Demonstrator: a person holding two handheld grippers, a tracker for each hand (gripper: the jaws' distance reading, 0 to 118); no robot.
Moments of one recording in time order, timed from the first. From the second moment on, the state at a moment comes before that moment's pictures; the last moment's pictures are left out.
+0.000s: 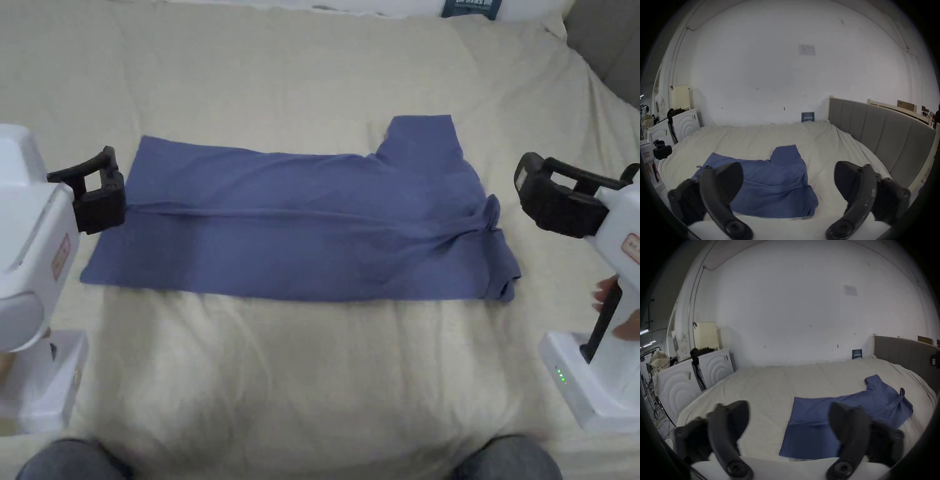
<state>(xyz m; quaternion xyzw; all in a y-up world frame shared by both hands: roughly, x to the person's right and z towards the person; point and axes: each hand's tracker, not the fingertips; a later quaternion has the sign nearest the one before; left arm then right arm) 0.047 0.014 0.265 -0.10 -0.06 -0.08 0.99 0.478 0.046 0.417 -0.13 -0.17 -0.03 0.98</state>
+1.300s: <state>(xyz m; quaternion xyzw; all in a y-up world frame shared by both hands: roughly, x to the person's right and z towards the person) 0.022 -0.109 0.104 -0.56 -0.07 -0.06 0.82 0.449 -0.019 0.395 -0.25 -0.17 -0.06 0.95</state>
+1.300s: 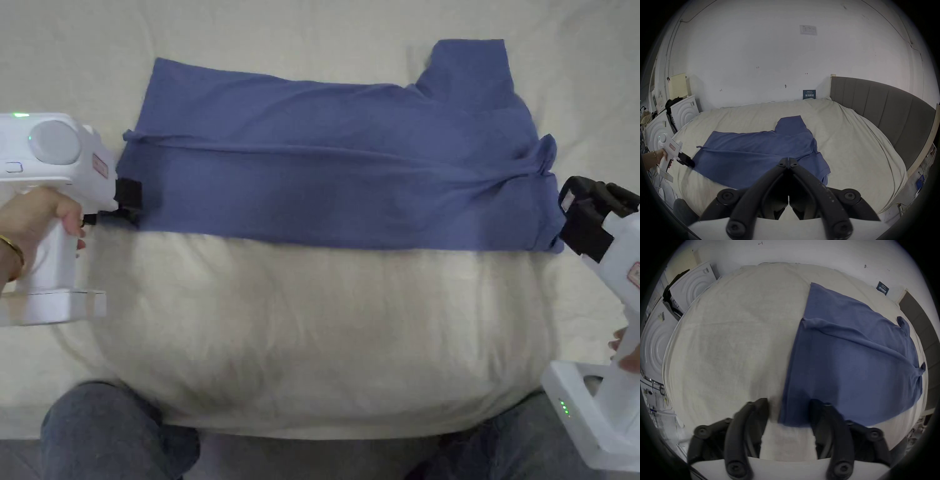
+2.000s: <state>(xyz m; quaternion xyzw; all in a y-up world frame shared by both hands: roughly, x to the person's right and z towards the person) 0.016 -0.038 0.134 -0.49 -0.10 0.00 0.86 0.575 -0.082 0.292 -0.52 -0.24 -0.14 0.81</state>
